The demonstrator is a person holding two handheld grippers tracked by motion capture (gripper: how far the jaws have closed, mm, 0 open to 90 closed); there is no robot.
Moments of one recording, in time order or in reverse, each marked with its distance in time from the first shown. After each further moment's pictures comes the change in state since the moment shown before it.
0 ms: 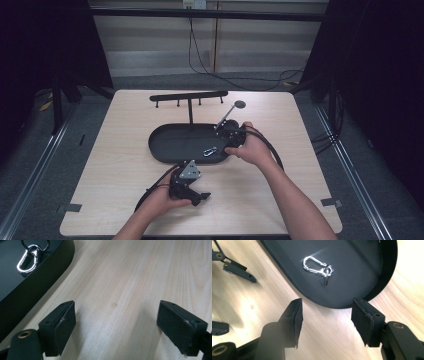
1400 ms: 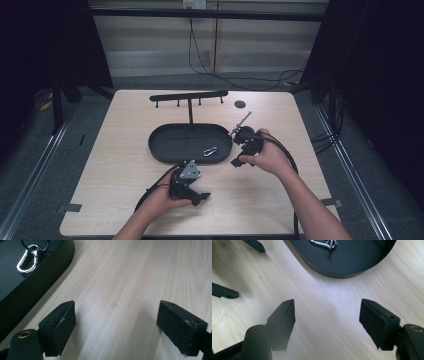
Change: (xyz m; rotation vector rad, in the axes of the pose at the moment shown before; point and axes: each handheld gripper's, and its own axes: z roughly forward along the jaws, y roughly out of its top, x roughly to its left) left arm 0.000 0.000 0.000 0.000 0.003 0.000; right arm -0.002 -0.043 -0.020 -0.006 0.037 -0.002
